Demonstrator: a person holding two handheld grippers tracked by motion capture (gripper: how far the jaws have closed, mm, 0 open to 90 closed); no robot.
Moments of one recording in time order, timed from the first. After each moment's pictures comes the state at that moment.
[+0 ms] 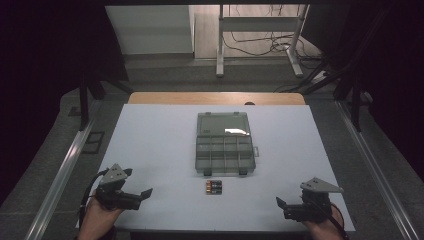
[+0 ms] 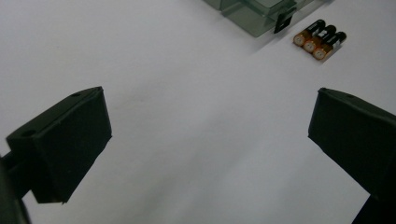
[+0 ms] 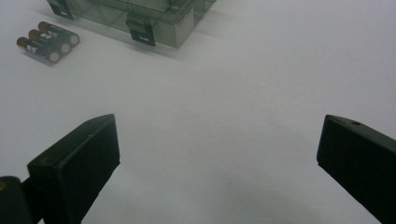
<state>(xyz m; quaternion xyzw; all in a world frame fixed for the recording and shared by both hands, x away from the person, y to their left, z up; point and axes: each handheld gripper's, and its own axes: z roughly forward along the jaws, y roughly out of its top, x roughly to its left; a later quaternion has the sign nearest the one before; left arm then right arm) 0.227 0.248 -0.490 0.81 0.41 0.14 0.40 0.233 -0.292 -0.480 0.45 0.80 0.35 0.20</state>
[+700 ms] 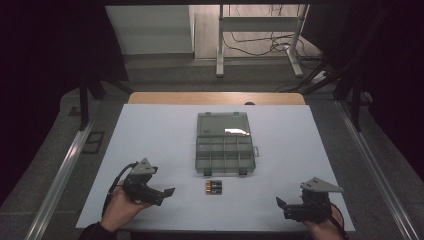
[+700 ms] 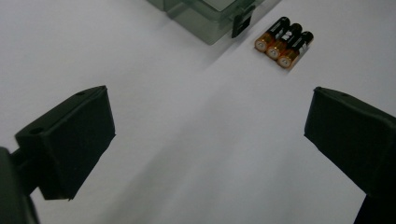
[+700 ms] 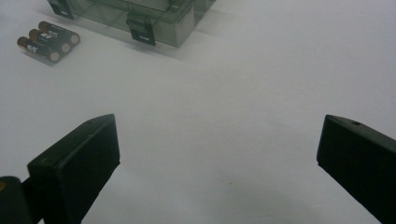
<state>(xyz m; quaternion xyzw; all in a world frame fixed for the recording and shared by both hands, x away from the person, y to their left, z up) 0.258 0.192 -0.494 0.85 0.36 0.09 0.38 0.234 -0.292 -0.480 0.45 0.80 0.35 0.19</state>
